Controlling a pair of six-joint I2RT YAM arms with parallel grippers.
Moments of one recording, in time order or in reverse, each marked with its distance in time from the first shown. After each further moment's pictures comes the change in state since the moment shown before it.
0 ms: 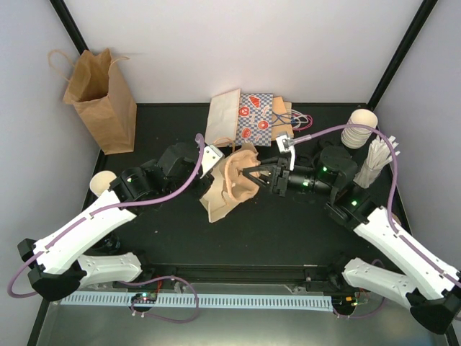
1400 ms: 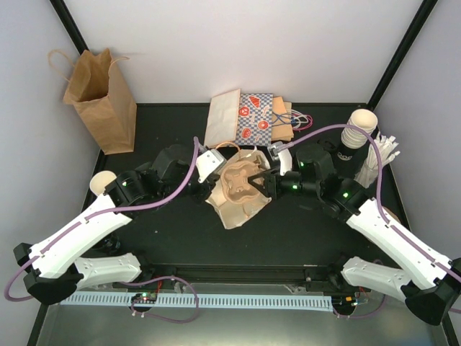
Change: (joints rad) left arm 0.000 -0.042 -0.031 0.044 0.167 -0.019; right arm 0.003 0.105 0.041 -0.373 0.247 -0.201
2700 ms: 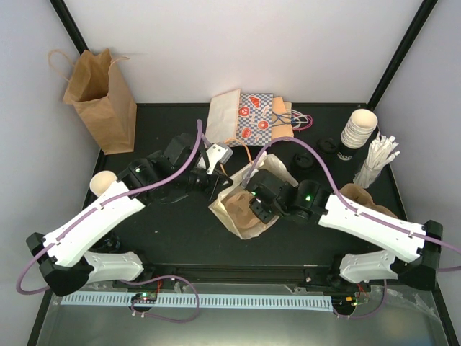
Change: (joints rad) left arm 0.065 0.117 0.069 -0.024 0.326 -0.335; right arm 0.373 0.221 0.175 -0.484 0.676 -0.279
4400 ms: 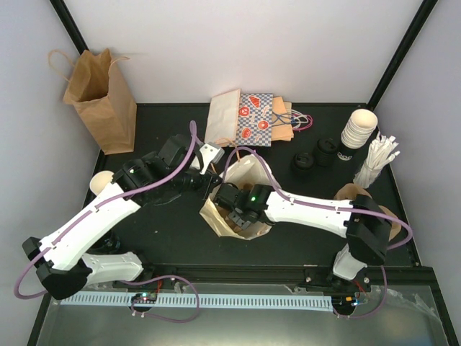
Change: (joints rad) left arm 0.022 -0.027 -0.003 -0.069 -0.102 0.044; right arm 0.050 0.385 0.014 0.079 0.066 0.027
